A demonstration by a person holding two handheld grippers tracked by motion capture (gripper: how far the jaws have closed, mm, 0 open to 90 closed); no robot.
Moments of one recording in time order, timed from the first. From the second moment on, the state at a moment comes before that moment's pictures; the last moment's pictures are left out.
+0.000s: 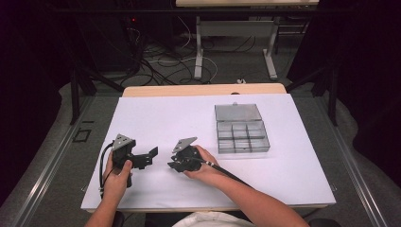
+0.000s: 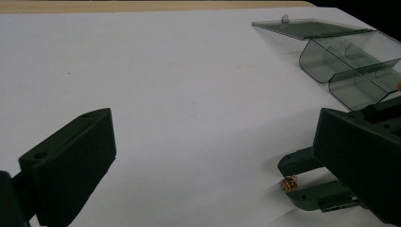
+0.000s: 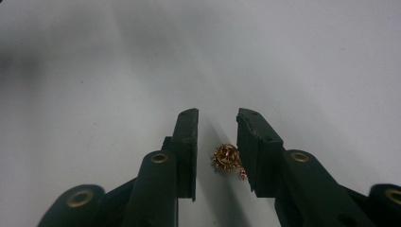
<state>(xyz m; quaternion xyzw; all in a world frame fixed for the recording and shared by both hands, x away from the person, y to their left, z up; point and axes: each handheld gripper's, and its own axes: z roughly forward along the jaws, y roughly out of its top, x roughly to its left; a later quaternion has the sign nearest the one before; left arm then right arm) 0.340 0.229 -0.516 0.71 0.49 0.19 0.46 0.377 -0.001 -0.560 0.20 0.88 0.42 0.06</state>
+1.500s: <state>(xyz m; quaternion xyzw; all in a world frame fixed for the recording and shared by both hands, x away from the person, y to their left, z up) 0.341 0.230 -0.516 0.71 0.49 0.19 0.46 0.378 -0.005 -0.560 0.26 0.88 0.40 0.06</state>
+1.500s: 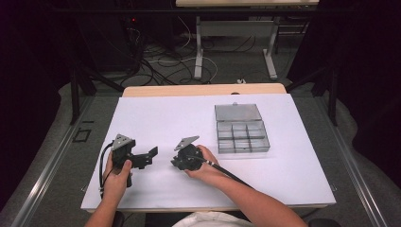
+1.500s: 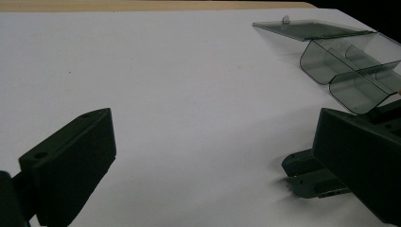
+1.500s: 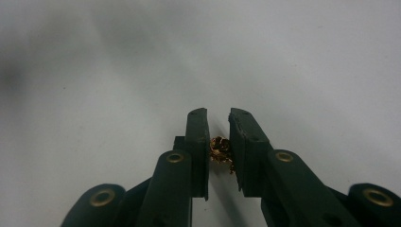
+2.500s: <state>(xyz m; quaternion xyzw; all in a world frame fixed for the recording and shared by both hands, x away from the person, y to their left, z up) 0.341 0.230 -0.516 0.71 0.49 0.19 0.46 0.401 -0.035 -0.539 0.36 0.83 0.43 0.05</state>
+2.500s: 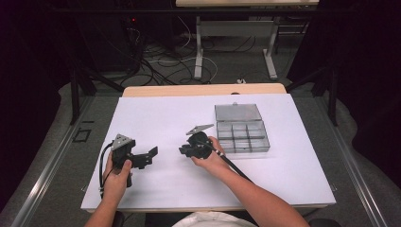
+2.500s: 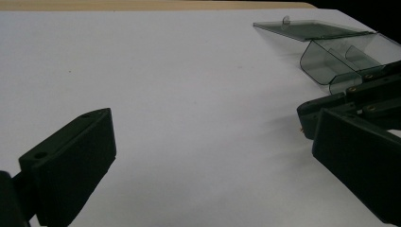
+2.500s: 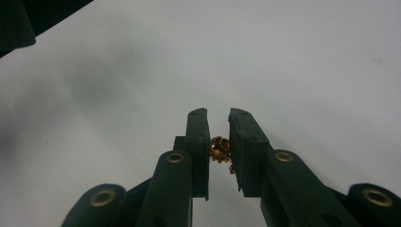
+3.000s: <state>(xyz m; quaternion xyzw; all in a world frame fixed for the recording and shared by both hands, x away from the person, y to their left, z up) 0.341 0.230 -0.516 0.71 0.49 0.19 0.46 0.412 -0.061 -0.523 0.39 0.81 0.44 0.06</state>
